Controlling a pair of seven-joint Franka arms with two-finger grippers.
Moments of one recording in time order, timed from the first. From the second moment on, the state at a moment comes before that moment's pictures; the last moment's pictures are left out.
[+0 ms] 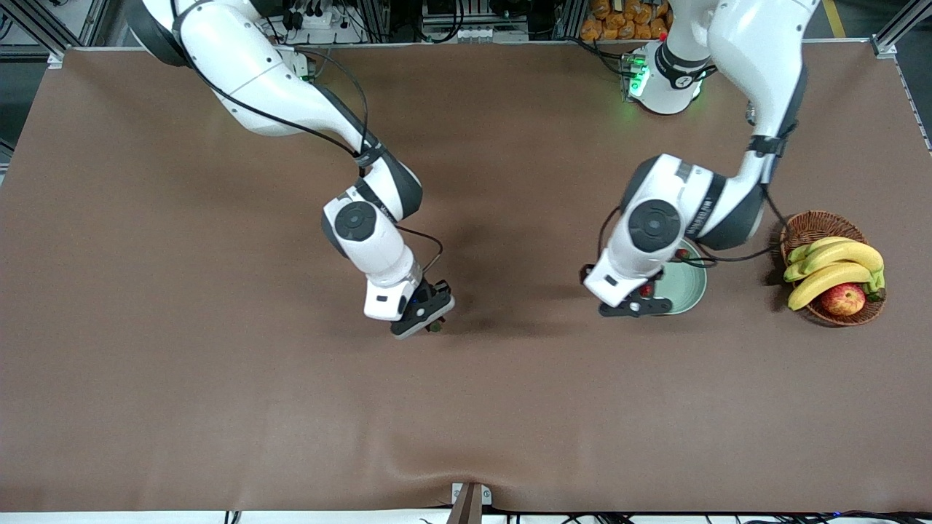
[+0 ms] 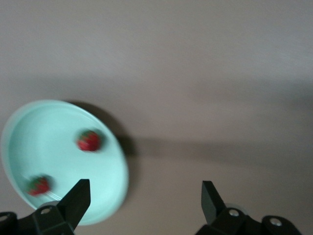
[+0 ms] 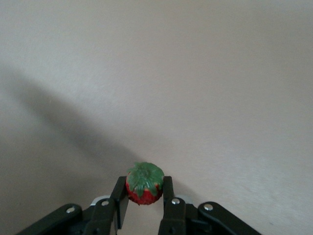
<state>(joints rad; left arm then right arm) -0.29 0.46 -0.20 -1.78 0.18 2.09 -0.64 0.44 0.78 0.19 -1.58 -0.13 2.69 0.08</state>
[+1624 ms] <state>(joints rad) -0.49 0.88 -0.18 -1.41 0.07 2.76 -0.76 0.25 0.55 0.04 -1.55 -0.15 2.26 0.07</state>
